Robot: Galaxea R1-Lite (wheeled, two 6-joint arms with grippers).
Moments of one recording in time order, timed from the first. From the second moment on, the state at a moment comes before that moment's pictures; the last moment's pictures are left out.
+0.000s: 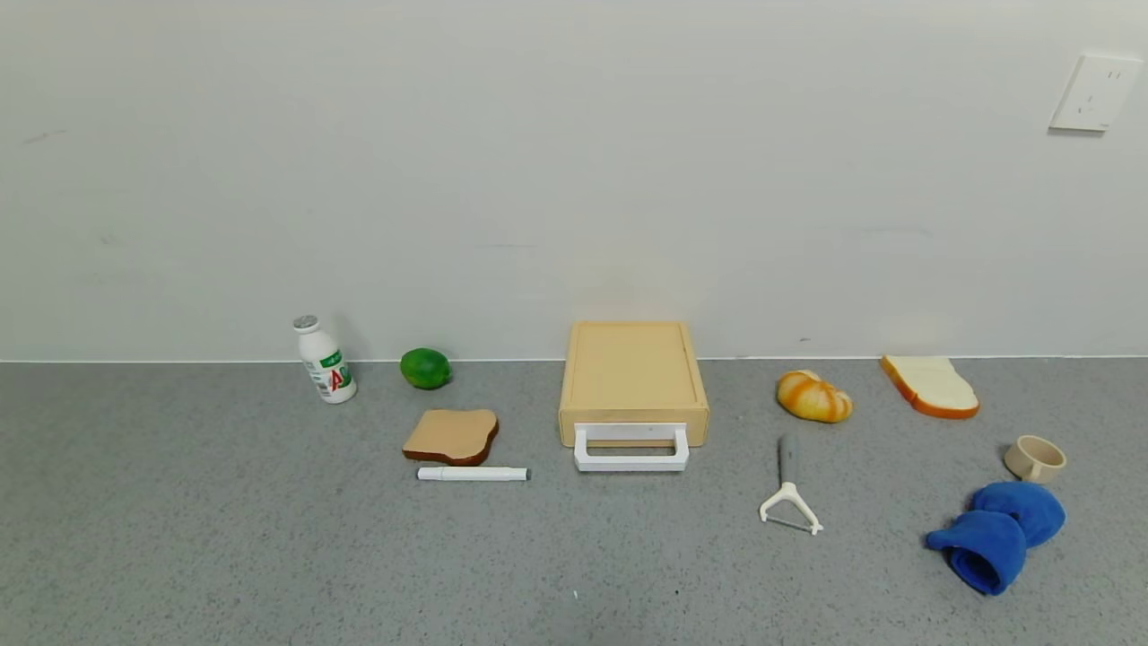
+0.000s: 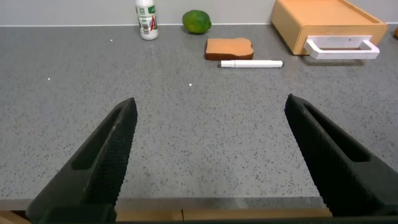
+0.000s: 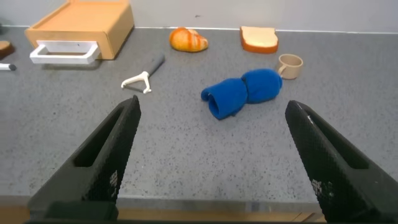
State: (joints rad) left arm 0.00 0.00 0.00 0.00 0.02 -0.03; right arm 0.00 0.05 -0.15 0.13 0.01 0.02
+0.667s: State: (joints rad) left arm 0.00 0.00 0.00 0.00 0.02 -0.03; right arm 0.02 0.75 -0.77 0.27 0.03 0.02
